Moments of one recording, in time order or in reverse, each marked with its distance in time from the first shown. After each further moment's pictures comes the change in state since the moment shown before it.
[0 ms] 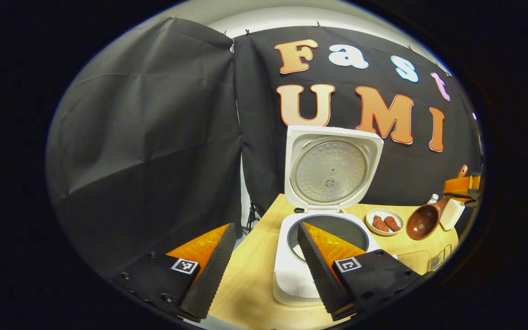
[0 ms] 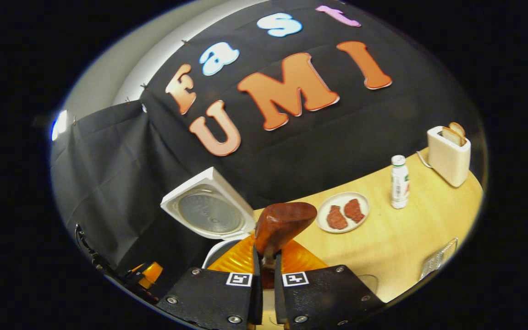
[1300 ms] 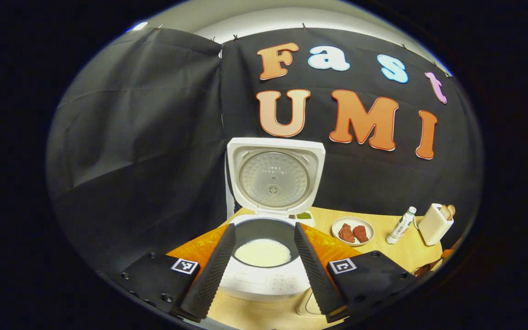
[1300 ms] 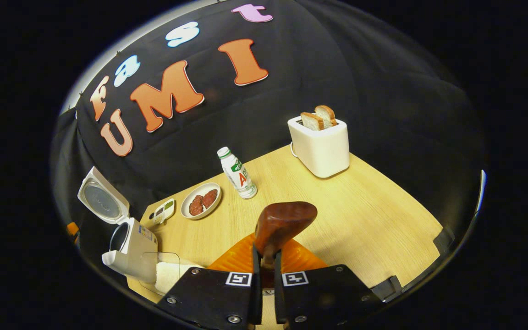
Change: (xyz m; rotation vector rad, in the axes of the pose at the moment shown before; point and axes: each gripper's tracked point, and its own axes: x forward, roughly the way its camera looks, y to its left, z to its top) left arm -0.061 -0.129 0.044 -0.036 -0.008 0.027; right arm -0.113 -0.319 -0.022 0.036 0.069 -0.426
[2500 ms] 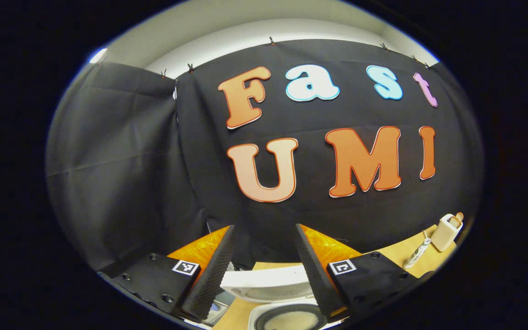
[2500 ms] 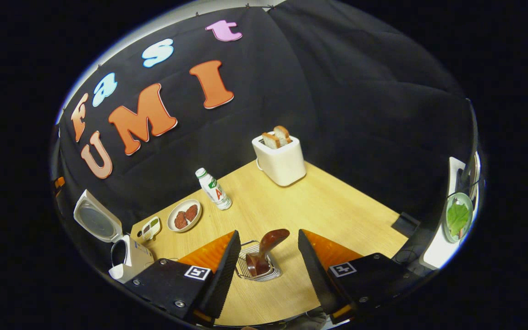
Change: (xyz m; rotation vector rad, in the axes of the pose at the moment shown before) left arm 0.185 -0.039 0.254 0.230 -0.241 -0.188; right arm -0.119 -0.027 0.035 0.097 -0.122 -0.261
